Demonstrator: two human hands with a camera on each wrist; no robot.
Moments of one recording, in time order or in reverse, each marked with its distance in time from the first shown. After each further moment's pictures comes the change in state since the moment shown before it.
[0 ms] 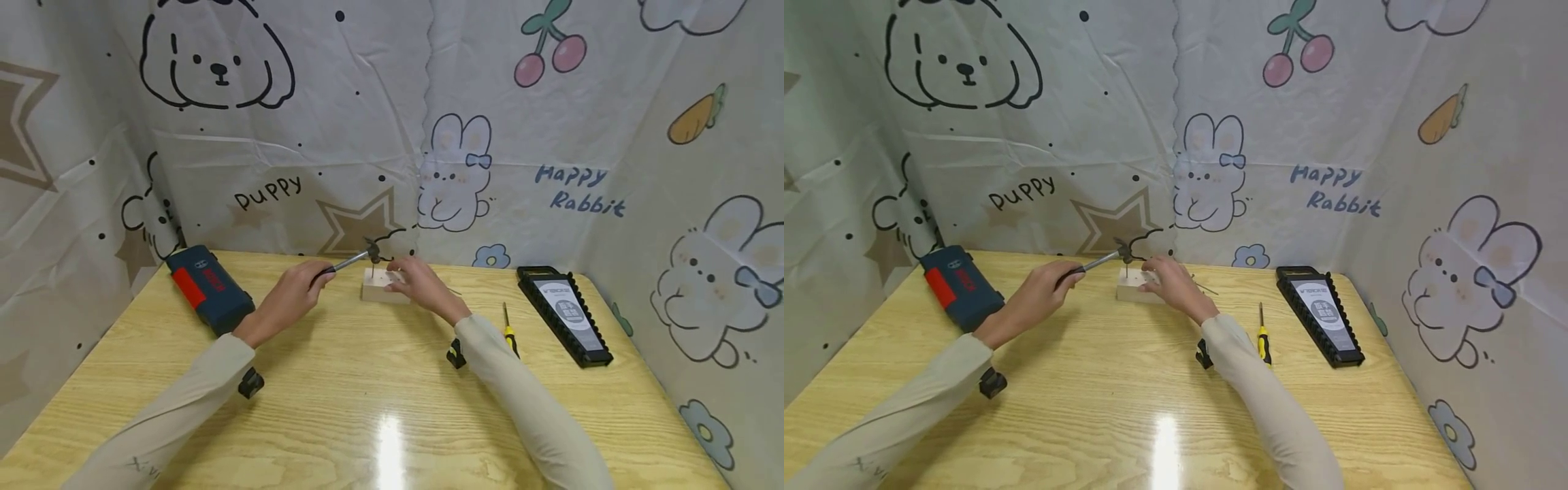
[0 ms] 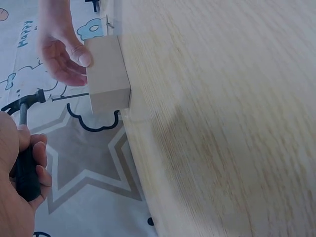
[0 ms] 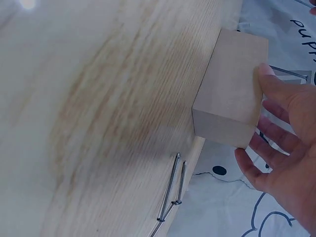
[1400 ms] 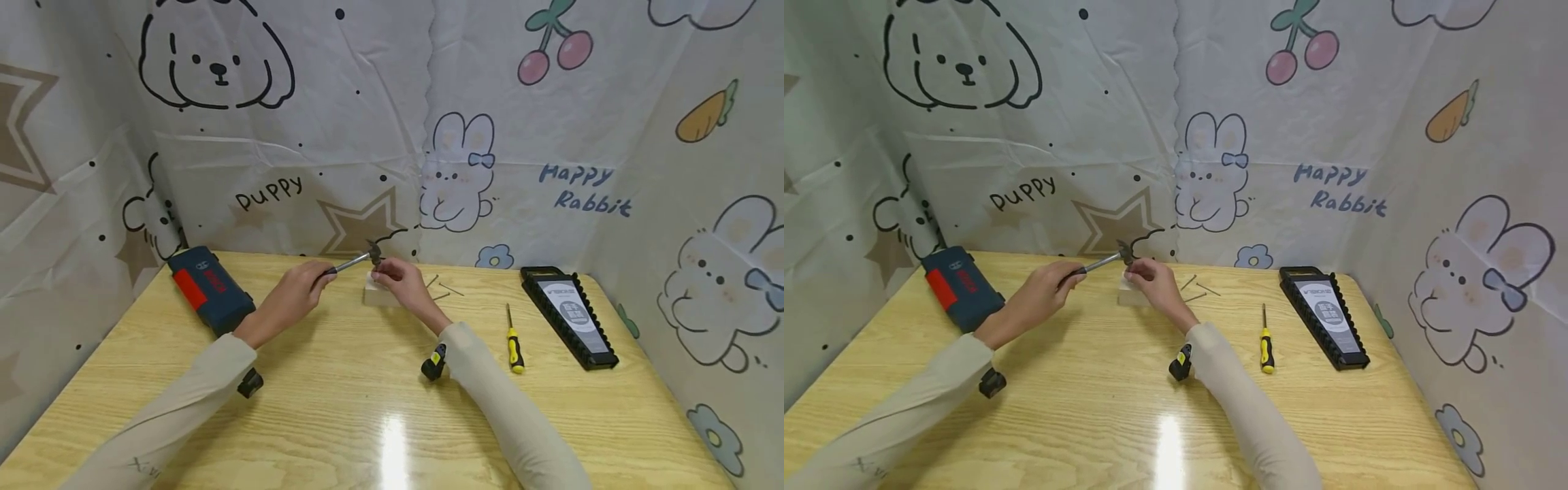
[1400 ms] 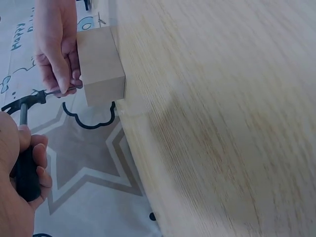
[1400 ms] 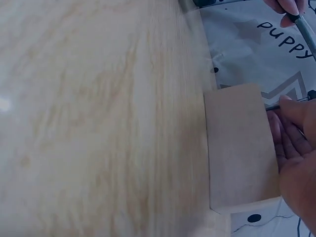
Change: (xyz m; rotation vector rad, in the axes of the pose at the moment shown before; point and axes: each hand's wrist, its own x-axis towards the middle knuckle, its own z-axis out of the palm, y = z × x) left_hand 0.004 -0.001 0.001 0.046 -0.028 0.015; right_hand 0.009 -0.018 0.035 0.597 0.240 0.056
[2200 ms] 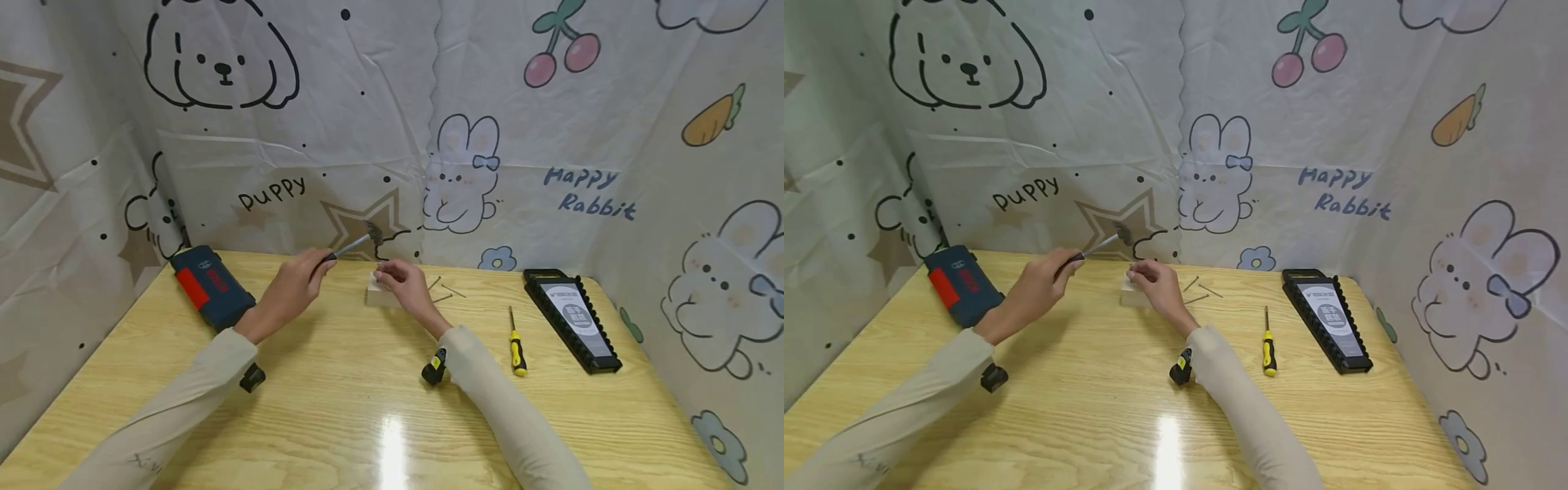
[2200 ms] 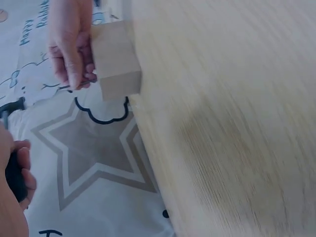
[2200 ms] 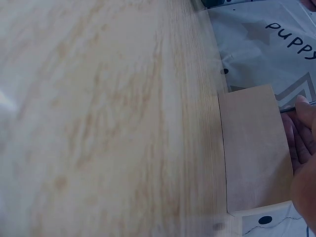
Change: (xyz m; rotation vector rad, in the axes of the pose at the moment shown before) left_hand 0.007 -0.002 -0.009 0.004 0.184 0.118; right_hand 0.000 0.007 0.006 0.051 0.062 -0.014
